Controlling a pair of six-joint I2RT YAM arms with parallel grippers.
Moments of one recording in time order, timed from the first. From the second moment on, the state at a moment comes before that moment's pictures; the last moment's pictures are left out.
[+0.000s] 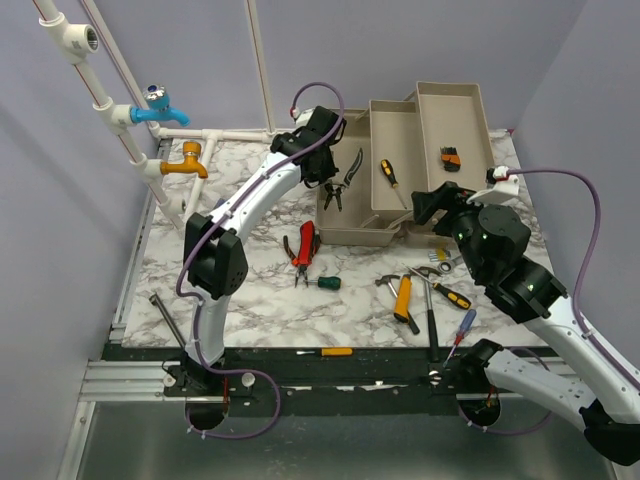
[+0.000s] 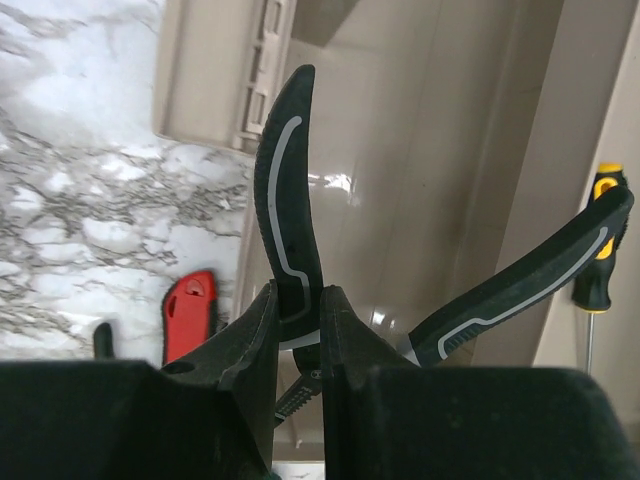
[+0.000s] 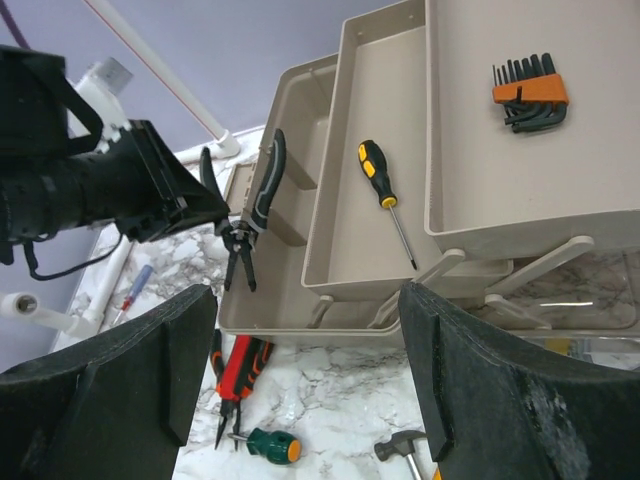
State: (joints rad) left arm -0.57 2.03 2.05 -0.85 -0.29 -0.73; right arm 0.68 0.81 0.98 -0.30 0.52 0.48
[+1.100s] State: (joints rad) left arm -0.57 1.59 1.57 -0.72 -0.21 -0.63; right arm 0.68 0.86 0.96 -0.32 0.44 0.49
